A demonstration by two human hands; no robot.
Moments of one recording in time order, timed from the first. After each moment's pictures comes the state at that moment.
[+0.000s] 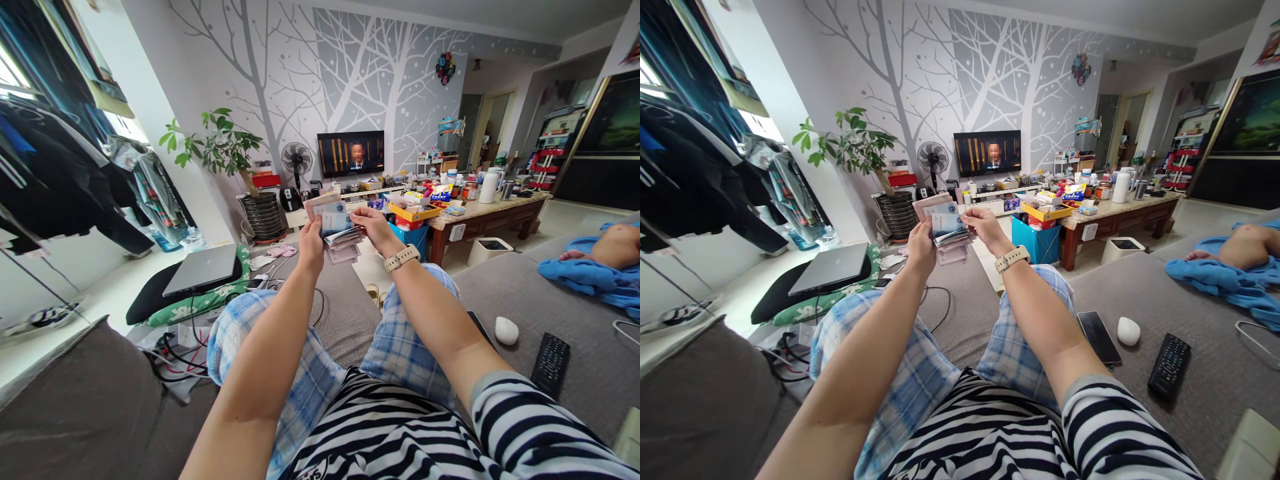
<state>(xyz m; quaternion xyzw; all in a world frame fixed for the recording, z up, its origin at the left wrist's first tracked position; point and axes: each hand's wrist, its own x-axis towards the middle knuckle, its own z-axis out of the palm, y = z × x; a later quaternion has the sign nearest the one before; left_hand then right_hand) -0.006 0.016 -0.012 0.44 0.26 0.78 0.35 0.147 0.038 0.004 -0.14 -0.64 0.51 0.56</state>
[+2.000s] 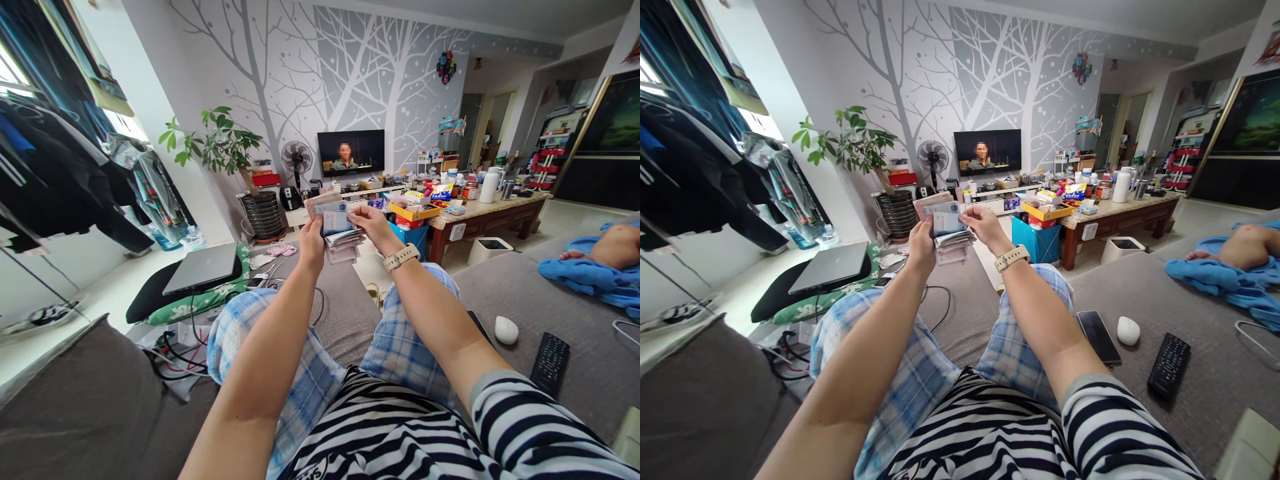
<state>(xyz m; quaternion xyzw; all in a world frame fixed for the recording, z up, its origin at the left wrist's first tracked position) -0.002 0.010 -0.009 0.45 0.29 0.78 0.32 0.145 0.040 0.004 -0.16 -0.67 0.46 0.57</state>
